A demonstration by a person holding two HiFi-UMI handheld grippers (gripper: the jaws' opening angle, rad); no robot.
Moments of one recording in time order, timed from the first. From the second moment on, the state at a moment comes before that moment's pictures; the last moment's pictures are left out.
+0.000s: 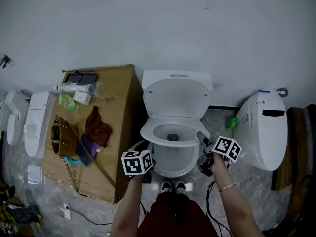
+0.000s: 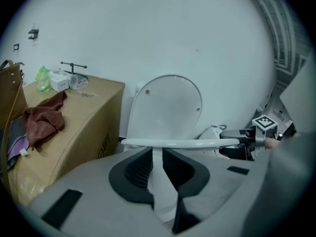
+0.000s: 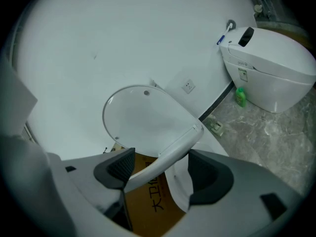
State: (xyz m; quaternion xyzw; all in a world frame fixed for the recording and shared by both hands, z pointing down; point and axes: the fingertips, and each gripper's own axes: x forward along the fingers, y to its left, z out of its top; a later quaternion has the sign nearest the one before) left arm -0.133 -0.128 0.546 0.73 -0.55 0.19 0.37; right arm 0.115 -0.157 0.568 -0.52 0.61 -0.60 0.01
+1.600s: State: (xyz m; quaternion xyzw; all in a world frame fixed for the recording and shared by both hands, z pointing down) left arm -0.127 -0.239 0.506 0.75 -0.57 0.14 0.32; right arm 0.095 -0.232 0.504 -0.53 0.78 -0.30 -0.10
